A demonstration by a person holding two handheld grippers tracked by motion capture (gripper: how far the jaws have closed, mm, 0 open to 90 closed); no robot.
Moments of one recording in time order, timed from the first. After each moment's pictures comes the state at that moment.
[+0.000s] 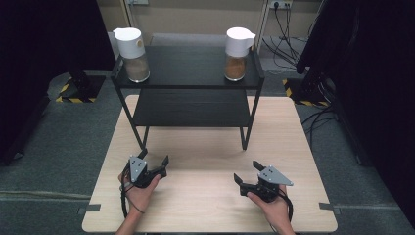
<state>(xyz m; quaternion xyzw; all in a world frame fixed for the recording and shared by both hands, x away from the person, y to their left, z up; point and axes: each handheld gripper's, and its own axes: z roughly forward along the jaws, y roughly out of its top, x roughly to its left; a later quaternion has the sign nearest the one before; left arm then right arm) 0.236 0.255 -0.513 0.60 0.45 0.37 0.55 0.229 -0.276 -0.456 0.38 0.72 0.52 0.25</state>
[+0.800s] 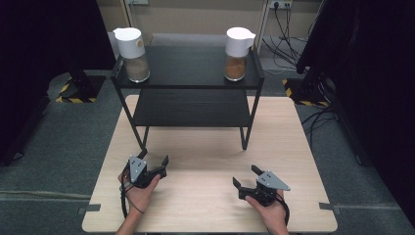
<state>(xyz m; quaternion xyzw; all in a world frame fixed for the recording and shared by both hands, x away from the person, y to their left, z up) 0.236 0.255 -0.513 0.60 0.45 0.37 0.55 0.225 -0.275 -0.478 0.38 0.72 0.53 0.25</state>
